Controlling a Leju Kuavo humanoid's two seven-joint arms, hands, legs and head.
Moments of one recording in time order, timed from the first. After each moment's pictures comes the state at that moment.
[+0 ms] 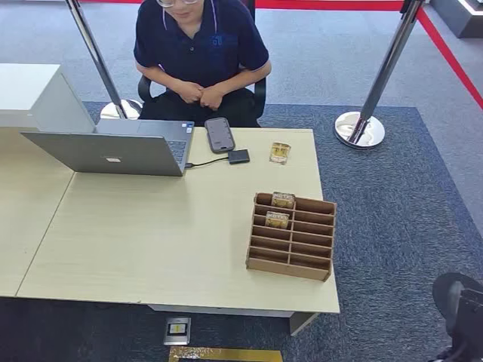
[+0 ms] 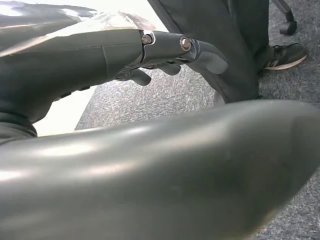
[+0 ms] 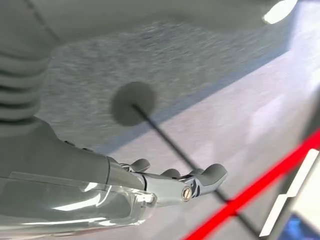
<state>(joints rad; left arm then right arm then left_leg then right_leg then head) -0.09 -0.24 0.86 -0.19 -1.38 0.53 0.02 -0.05 0.15 0.22 -1.43 1.04 -0.43 -0.29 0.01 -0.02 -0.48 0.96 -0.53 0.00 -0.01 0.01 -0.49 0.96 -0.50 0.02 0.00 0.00</state>
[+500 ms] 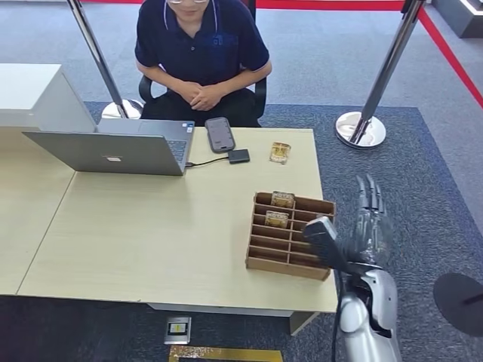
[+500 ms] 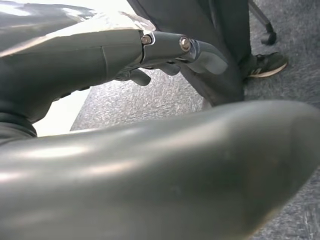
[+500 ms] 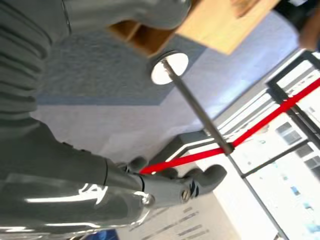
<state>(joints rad) -0.09 -0.23 0.85 -0.19 -1.39 0.53 0.04 -0.17 0.14 0.40 -1.30 1.17 -0.37 -0.11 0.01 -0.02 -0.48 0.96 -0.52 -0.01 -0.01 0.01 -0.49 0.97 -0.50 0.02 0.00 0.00</state>
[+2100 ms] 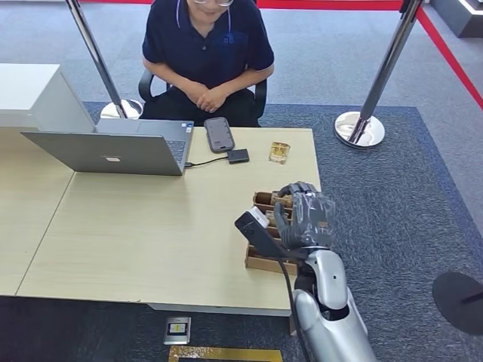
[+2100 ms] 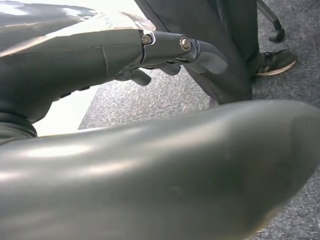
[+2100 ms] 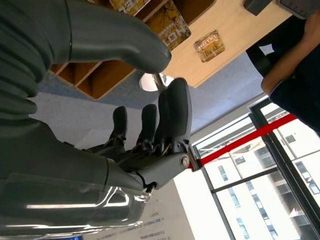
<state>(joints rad) -0.08 -0.24 0.84 -0.19 -1.39 0.53 0.06 -0.28 0.15 0.51 -1.12 1.30 -0.32 0.12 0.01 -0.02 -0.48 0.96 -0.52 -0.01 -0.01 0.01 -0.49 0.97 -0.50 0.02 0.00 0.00</state>
